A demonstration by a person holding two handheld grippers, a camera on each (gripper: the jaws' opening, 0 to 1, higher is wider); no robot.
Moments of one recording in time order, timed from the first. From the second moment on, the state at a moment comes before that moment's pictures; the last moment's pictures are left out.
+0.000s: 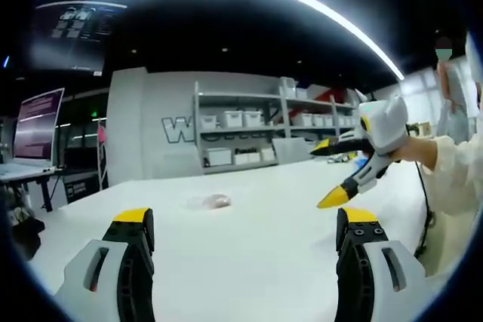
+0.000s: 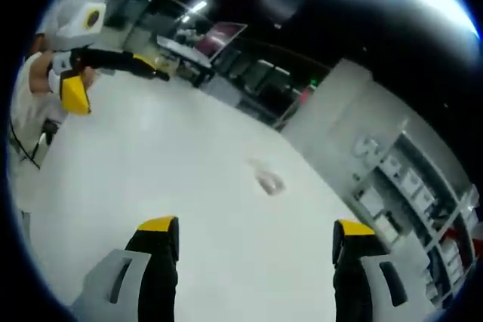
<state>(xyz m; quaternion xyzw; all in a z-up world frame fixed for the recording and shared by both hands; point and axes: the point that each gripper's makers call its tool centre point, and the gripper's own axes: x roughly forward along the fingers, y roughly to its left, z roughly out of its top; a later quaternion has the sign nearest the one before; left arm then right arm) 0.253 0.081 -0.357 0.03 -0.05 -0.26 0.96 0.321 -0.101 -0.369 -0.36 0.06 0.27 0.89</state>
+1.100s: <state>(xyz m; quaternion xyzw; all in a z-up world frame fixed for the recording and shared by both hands) 0.253 0.083 -0.354 0.02 -0.05 -0.26 0.96 0.336 -0.077 -0.372 -0.37 0.06 0.28 0.88</state>
